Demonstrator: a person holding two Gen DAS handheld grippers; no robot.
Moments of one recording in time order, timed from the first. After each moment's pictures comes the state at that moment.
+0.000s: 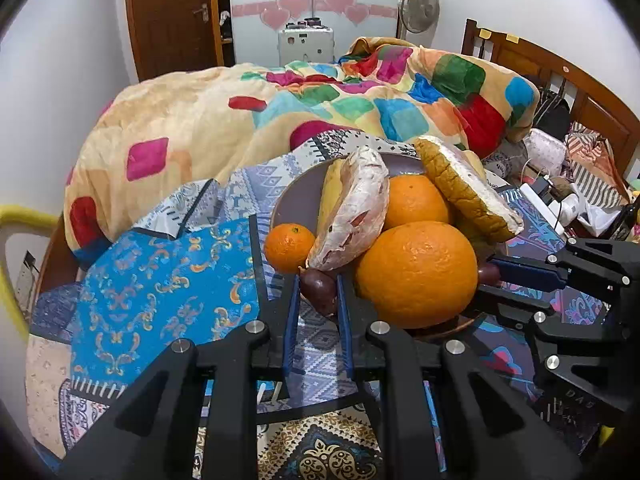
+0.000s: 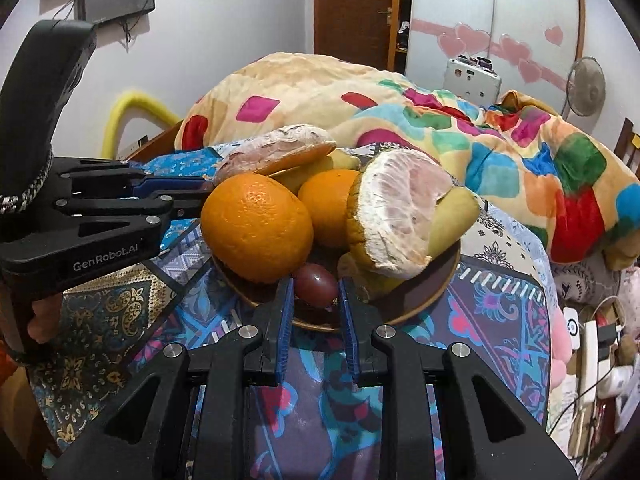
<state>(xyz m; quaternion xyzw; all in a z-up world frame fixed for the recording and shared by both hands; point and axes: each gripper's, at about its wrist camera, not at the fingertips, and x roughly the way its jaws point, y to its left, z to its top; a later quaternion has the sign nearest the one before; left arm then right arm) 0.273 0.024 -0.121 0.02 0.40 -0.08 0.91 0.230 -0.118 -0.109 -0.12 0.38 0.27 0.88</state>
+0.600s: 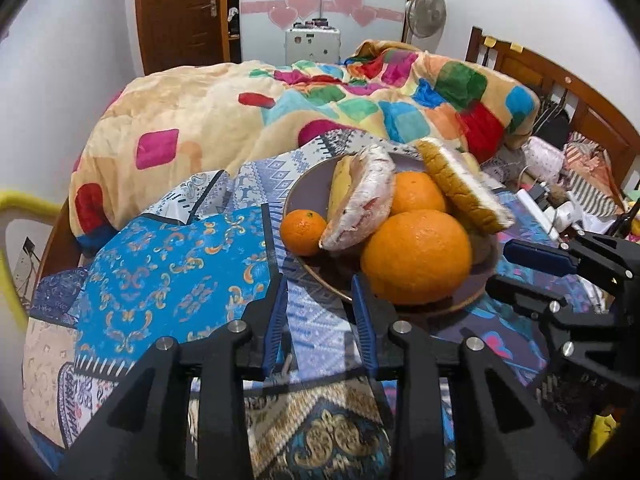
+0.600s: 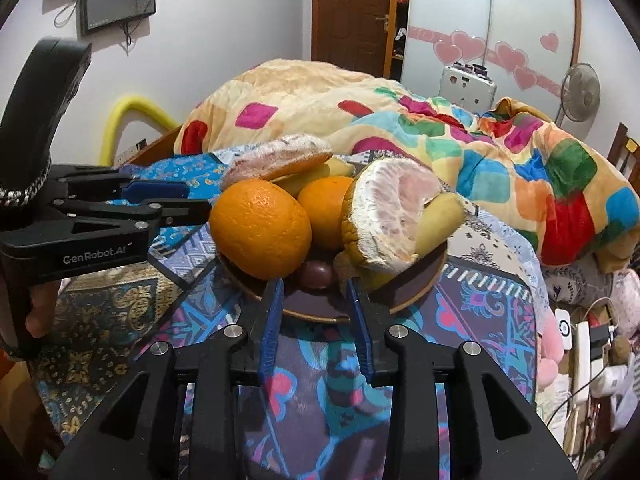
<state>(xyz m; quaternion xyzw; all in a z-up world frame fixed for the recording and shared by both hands) 0.249 0.037 -0.109 0.00 0.40 -0.07 0.91 0.218 -0.125 -0.097 -0.12 0.36 0.26 0.89</state>
